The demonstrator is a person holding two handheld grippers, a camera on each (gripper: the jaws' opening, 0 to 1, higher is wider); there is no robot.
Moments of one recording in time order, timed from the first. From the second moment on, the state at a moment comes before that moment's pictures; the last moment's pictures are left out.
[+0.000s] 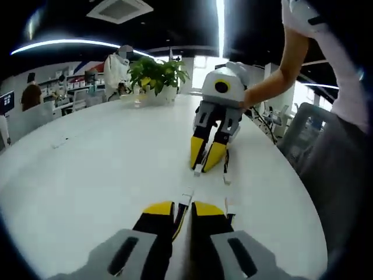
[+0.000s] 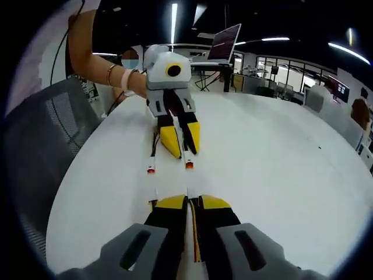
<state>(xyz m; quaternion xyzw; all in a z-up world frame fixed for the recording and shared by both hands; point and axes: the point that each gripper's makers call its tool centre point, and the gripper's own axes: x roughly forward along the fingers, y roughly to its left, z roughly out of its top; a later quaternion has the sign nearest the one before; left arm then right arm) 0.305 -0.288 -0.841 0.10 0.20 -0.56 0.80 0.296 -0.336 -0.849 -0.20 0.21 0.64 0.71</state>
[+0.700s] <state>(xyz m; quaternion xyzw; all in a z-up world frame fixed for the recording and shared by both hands) 0.296 -0.294 -0.838 0.11 0.19 -0.57 0.79 0.302 -0.337 -0.851 -0.20 0.21 0.64 0.71</state>
